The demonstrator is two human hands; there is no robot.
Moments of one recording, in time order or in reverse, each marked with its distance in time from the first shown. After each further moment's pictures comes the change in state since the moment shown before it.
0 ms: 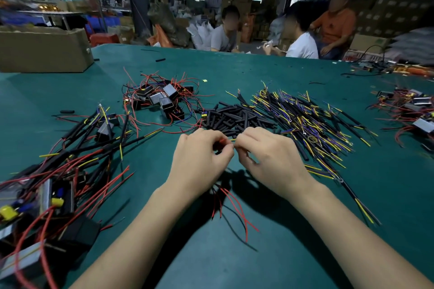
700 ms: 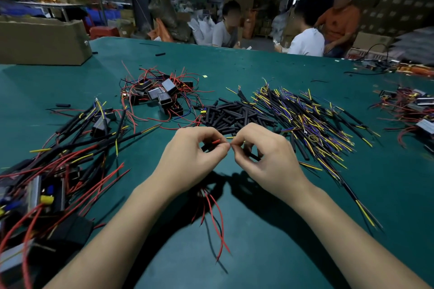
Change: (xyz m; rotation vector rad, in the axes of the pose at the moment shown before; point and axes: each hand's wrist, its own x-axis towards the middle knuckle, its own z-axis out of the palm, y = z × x) left_hand 0.000 -0.008 -0.014 -0.221 -0.048 0.042; right_hand -0.003 -0.001 0.006 0.377 0.047 0.145
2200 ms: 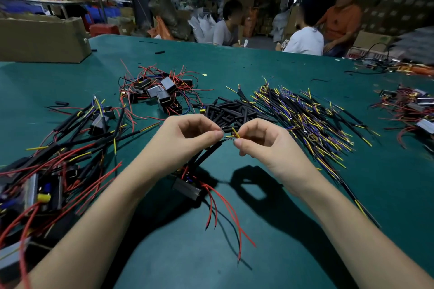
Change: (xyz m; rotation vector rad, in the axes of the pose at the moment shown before) left_hand 0.006 0.000 -0.021 -0.400 -0.121 -0.172; right_hand 0.007 -0.006 -0.011 0.795 -0.098 0.513
